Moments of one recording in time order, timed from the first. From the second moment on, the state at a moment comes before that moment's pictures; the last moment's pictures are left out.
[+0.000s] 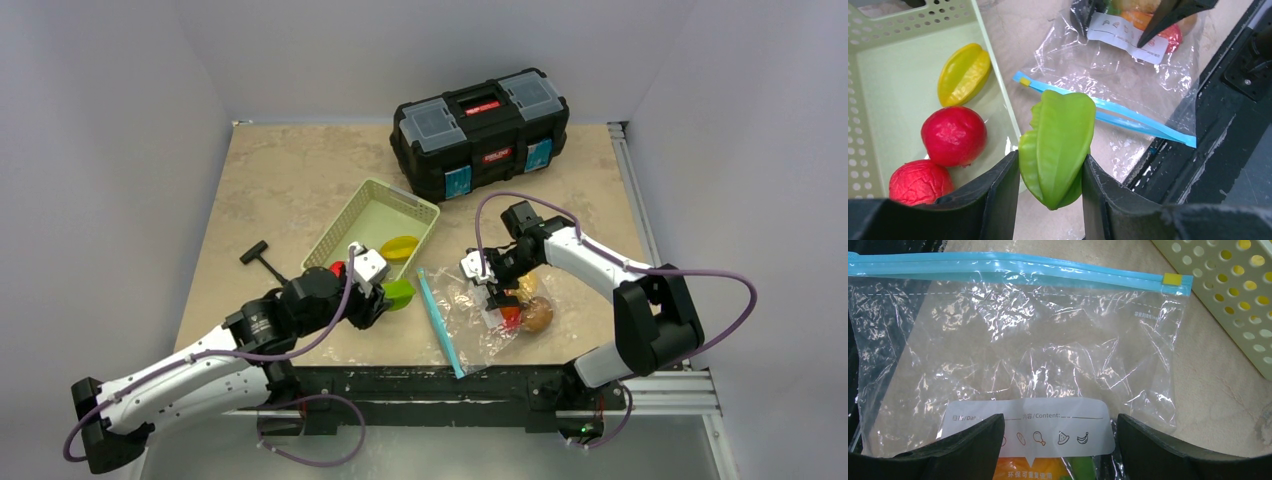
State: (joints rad) left arm -1.01 0.66 0.62 -0.42 -0.11 -0.12; right arm 0.42 1.49 0.91 -0.81 -0.73 -1.46
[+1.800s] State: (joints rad) left arm -0.56 1.07 0.62 -0.12 -0.33 -0.39; right arm 0.42 1.49 0.91 -0.82 -0.73 -1.48
